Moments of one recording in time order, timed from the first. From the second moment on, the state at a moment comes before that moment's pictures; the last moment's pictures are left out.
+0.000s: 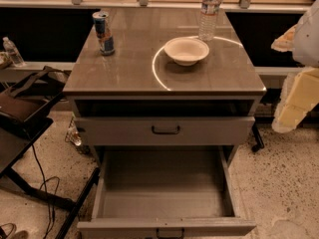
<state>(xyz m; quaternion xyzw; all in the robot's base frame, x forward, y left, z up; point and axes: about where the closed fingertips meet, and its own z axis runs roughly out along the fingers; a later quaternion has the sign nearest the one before) 0.438 -0.217 0.977 -0.60 0.78 -0.03 0.16</state>
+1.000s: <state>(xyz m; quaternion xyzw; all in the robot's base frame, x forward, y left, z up) 0.449 -0.202 0.962 -0.53 0.81 -0.01 0.25</state>
